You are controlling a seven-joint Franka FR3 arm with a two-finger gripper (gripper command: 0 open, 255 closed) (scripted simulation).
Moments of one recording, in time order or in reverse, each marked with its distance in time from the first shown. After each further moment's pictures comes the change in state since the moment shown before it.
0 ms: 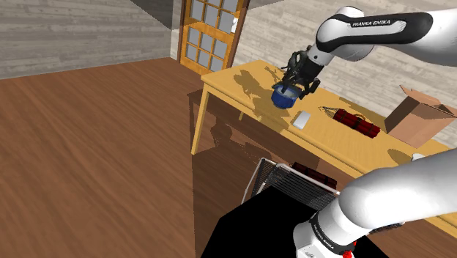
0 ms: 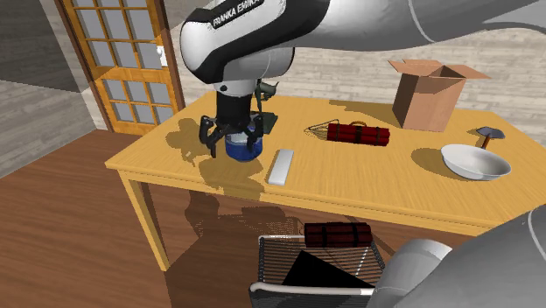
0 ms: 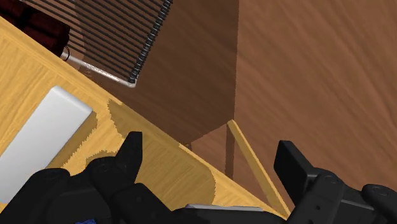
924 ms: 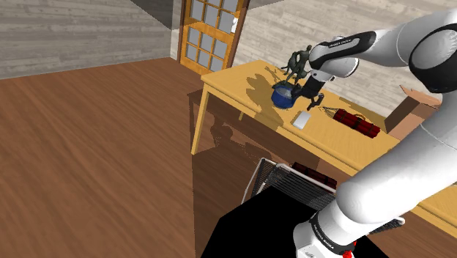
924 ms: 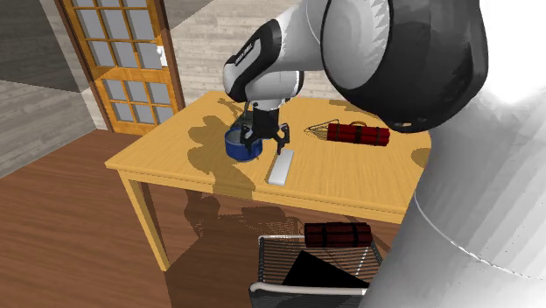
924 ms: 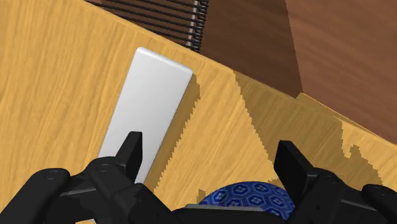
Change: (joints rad) arm -0.117 0.370 -0.148 0.170 0.044 0.127 0.020
